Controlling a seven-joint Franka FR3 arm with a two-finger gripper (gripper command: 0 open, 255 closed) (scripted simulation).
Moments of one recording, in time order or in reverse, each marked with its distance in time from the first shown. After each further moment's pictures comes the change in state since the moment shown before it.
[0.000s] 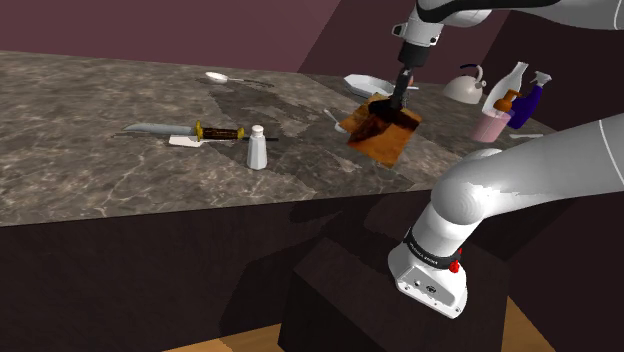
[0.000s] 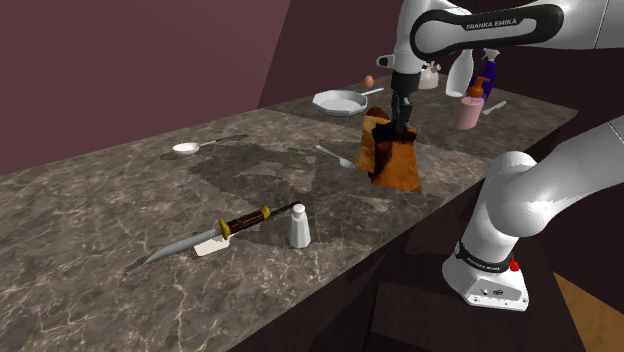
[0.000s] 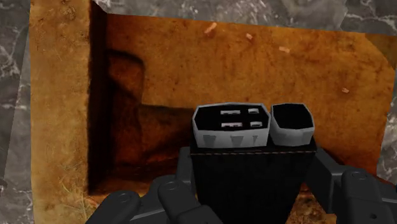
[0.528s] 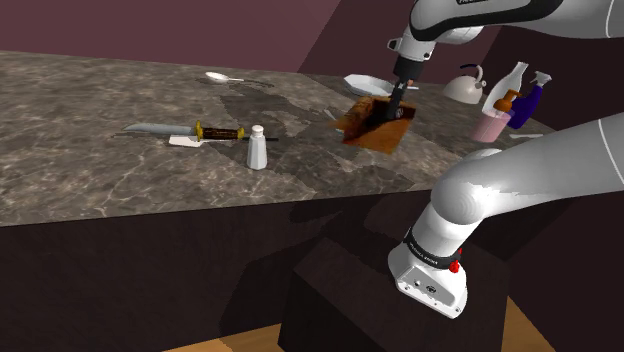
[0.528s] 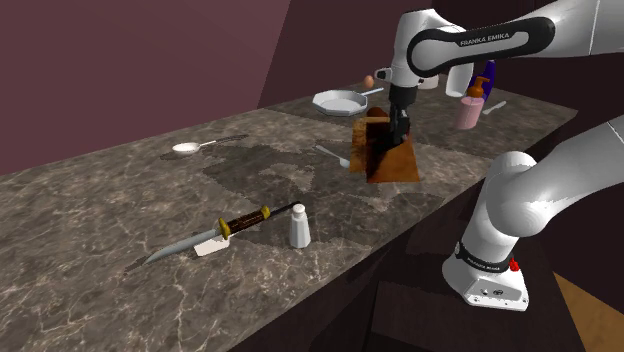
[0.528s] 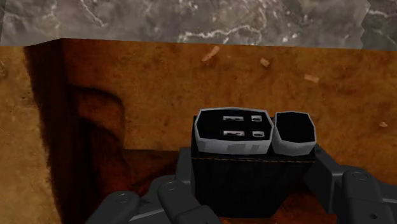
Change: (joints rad) arm -0.005 0.007 -0.017 -0.085 -0.014 0.092 0.003
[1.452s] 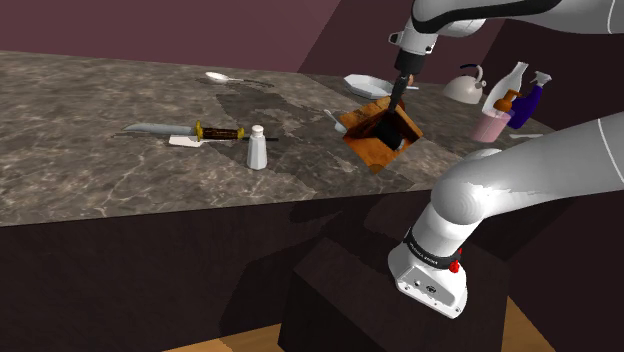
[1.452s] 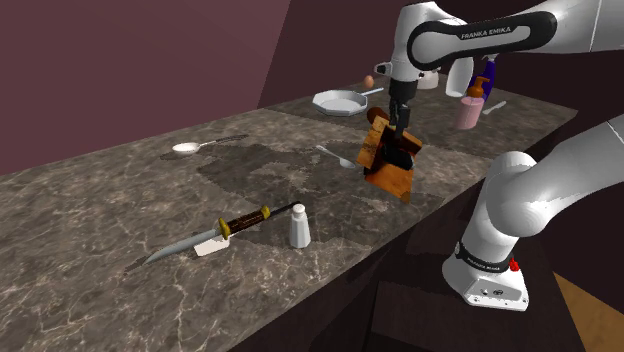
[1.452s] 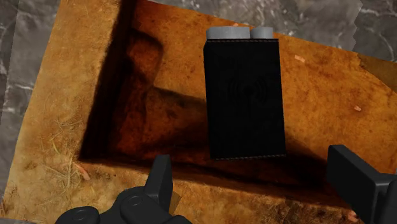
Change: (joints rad) arm 0.005 0.004 0.006 0.041 0.007 -0.035 -0.001
